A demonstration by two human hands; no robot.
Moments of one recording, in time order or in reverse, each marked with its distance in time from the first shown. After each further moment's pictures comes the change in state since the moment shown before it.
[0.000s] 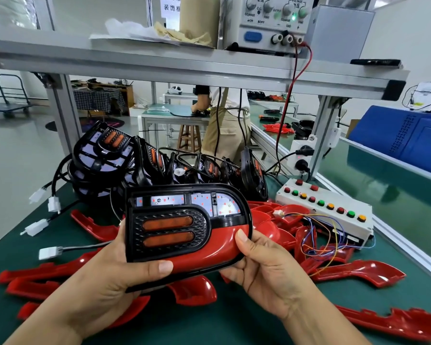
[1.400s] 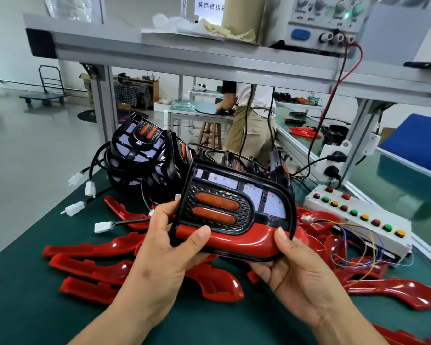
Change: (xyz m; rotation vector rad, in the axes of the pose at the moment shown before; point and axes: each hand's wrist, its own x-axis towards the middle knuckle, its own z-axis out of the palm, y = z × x) left_hand 0.015 -0.037 0.008 0.037 0.295 0.327; right_hand 0.001 0.001 0.003 0.069 0.070 -0.014
